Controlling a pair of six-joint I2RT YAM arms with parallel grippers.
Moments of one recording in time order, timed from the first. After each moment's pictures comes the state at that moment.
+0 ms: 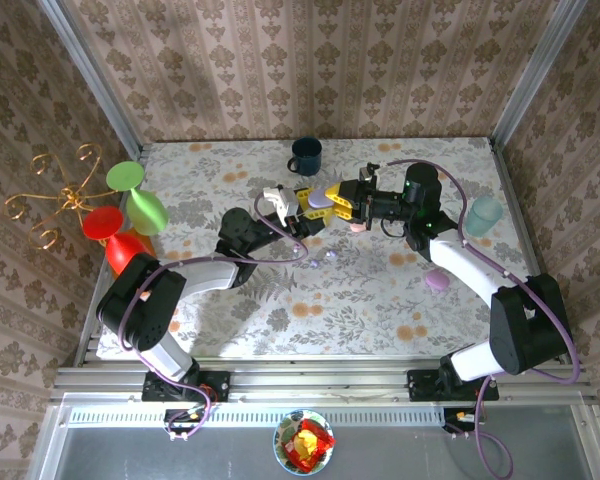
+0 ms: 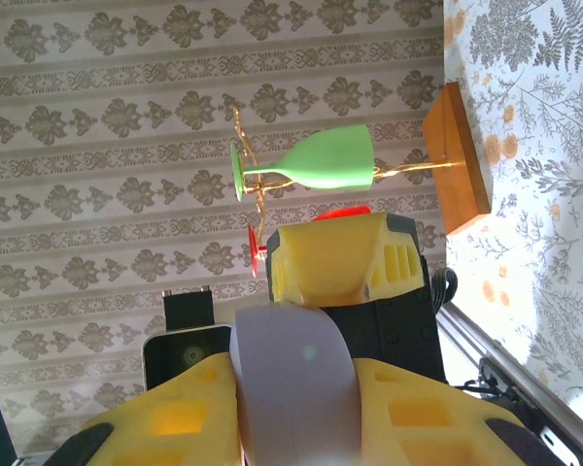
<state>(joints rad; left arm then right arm) -0.65 1.62 0.74 1.18 0.63 -0.13 0.30 1.45 0.94 0.43 -0.97 1.54</state>
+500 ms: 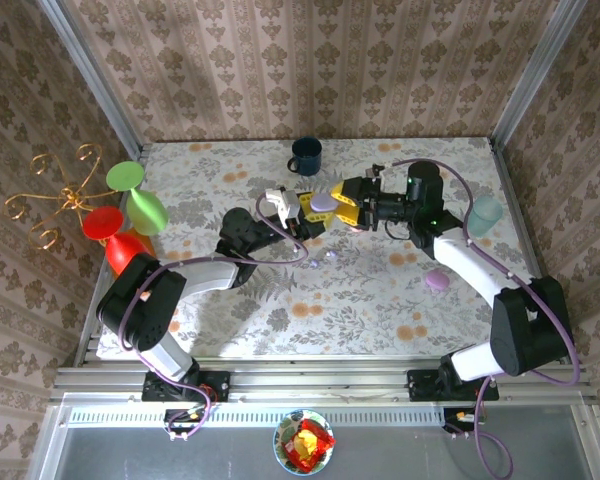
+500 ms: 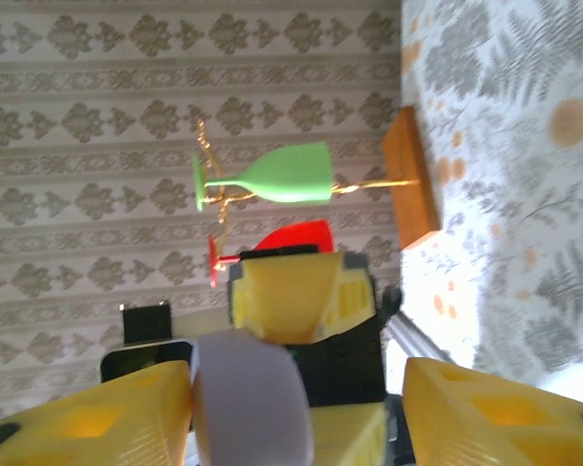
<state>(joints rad) -0.65 1.62 0.74 1.16 0.67 -0.15 0.25 1.42 0.95 0.24 -0.96 1.32</state>
